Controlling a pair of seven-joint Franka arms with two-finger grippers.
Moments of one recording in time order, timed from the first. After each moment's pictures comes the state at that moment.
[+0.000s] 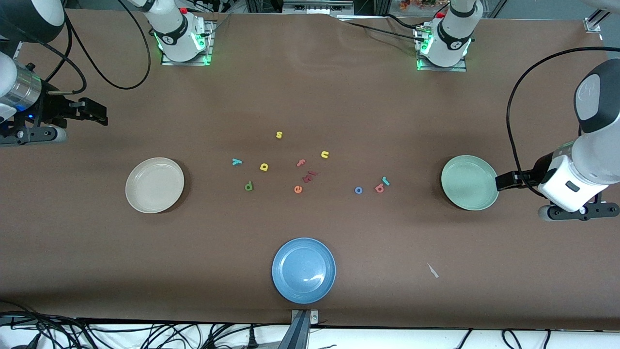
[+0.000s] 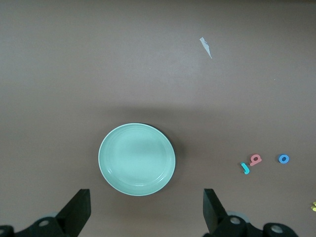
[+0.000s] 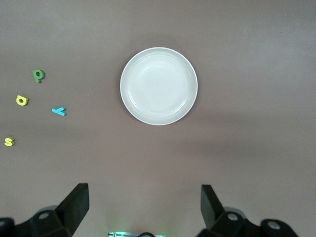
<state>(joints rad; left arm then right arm) 0.07 0.44 -0.18 -1.23 0.10 1.57 -0.18 0.17 0.05 -0.13 -1.65 -0.03 1.57 -0.06</state>
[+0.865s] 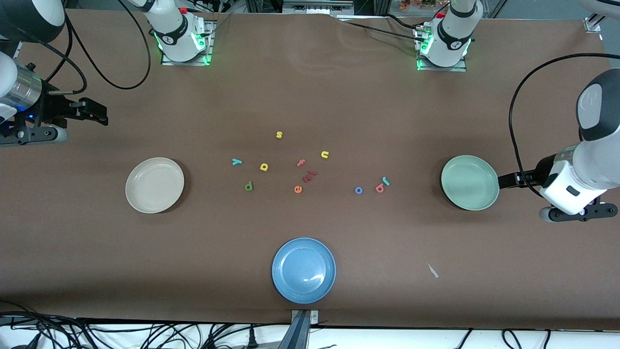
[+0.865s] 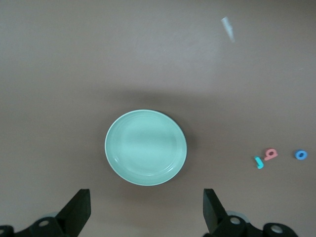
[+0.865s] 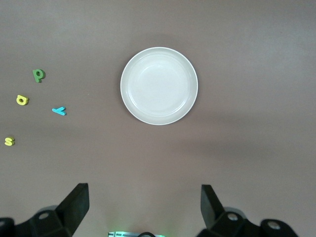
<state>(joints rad) 0.11 0.47 -0.17 -1.26 0.10 1.54 -0.20 0.17 0.06 -0.13 -1.65 -0.03 1.57 -0.06</state>
